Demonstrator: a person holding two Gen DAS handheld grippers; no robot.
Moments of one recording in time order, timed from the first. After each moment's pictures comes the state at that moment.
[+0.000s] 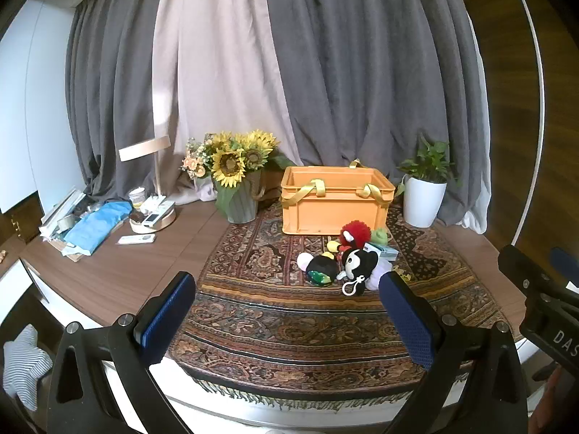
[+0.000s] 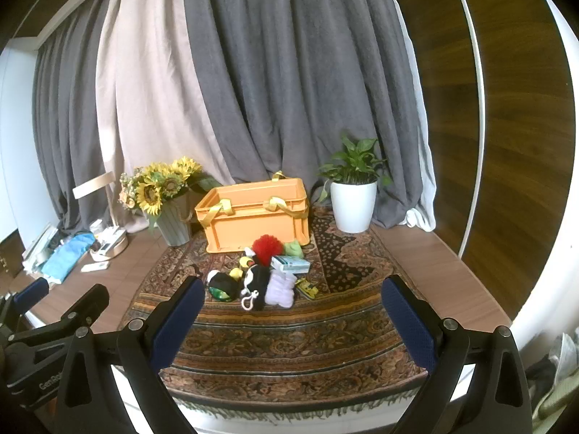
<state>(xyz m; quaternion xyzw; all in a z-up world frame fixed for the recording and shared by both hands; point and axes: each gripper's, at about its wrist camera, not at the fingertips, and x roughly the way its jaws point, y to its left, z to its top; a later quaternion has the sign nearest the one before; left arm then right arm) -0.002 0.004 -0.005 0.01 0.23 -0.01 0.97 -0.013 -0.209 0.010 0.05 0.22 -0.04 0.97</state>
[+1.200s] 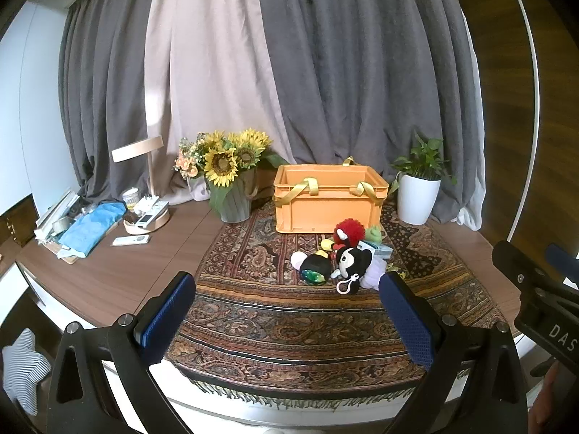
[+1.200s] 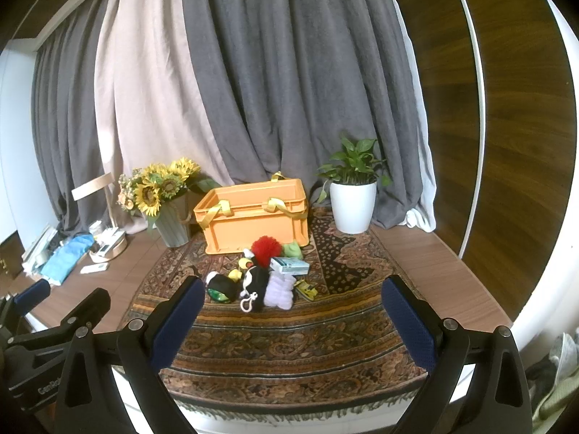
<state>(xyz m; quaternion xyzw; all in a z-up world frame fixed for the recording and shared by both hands) 0.001 0.001 -0.002 0.02 0.23 -0.02 0.97 -0.009 -0.211 0.008 0.05 0.22 -0.04 0.97</state>
